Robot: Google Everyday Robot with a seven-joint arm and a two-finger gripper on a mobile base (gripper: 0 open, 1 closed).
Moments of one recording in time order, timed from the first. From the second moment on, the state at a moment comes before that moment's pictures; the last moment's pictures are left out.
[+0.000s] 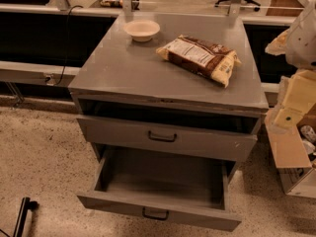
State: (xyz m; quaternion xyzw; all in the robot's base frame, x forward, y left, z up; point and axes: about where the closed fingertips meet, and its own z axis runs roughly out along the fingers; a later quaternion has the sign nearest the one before) arm 0.438 -0.217 0.976 -0.60 0.78 -0.03 0.16
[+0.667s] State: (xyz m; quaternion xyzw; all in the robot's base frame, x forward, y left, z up) arm 0.447 -0.210 0.947 -0.60 0.79 -0.02 0.17
